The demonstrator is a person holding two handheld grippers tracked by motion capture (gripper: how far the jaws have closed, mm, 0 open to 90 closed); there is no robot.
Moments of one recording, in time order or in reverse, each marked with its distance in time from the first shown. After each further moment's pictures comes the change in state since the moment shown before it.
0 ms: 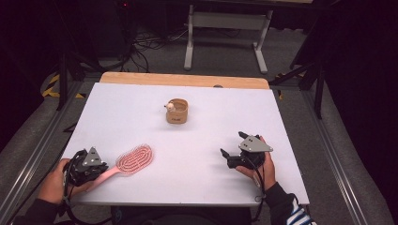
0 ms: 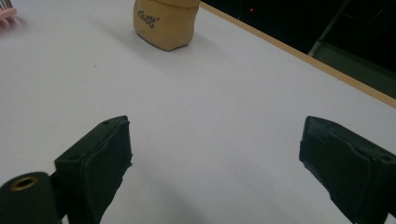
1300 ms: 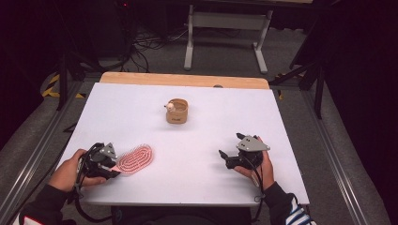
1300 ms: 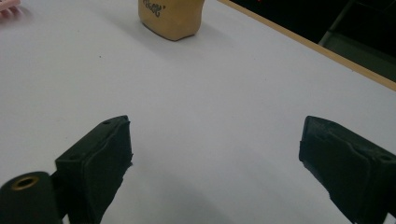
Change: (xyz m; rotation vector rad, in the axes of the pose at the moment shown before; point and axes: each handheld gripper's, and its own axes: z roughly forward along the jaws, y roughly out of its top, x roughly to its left) left arm 0.003 0.042 0.016 0.147 -0.233 0.073; right arm 0.002 -0.002 0.007 0.040 0.027 0.007
